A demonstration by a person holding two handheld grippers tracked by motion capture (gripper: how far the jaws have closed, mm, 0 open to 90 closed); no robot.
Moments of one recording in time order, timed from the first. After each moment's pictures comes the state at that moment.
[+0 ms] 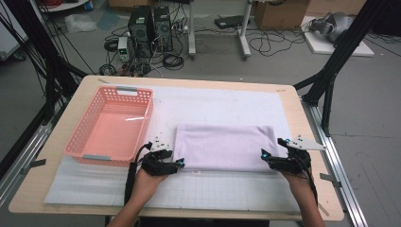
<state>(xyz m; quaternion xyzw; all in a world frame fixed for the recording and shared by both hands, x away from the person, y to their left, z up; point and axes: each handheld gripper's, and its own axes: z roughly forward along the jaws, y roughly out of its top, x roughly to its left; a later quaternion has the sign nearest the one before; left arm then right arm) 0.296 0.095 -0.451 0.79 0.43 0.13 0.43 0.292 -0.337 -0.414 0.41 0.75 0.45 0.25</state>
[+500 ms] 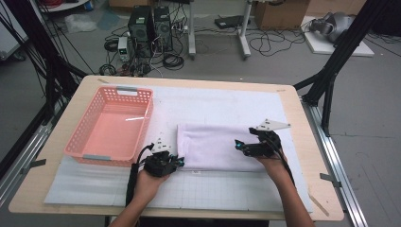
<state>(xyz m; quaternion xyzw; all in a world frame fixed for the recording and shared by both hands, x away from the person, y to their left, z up) 0.296 0.092 -0.453 0.78 0.42 0.09 0.45 0.350 -0.266 -0.410 0.36 0.80 0.44 0.18</state>
